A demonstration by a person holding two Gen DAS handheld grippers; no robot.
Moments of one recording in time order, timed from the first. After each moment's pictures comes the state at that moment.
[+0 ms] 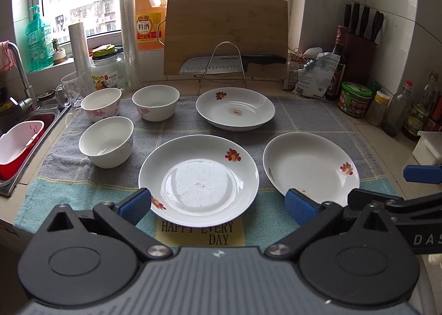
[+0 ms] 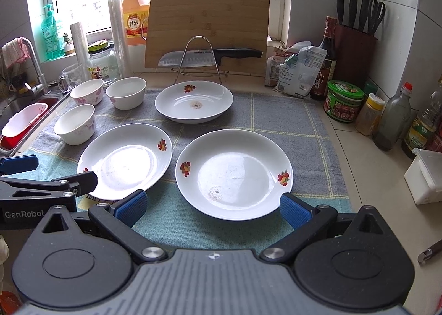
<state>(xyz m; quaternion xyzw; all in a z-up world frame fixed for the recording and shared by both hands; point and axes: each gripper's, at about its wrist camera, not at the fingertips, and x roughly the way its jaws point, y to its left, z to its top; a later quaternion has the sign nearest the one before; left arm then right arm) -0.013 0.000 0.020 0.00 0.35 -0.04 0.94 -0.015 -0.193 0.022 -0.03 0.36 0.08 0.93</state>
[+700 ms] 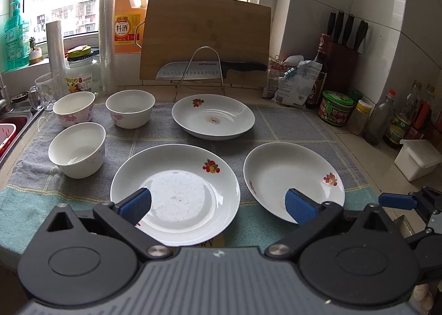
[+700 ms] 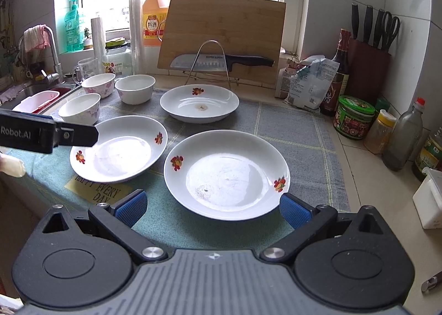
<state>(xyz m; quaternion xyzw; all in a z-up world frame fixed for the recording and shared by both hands) 0.008 0.002 0.007 -0.03 0.33 -0.09 0.94 -0.013 -0.222 -0.023 -0.06 0.33 0.12 0.93</state>
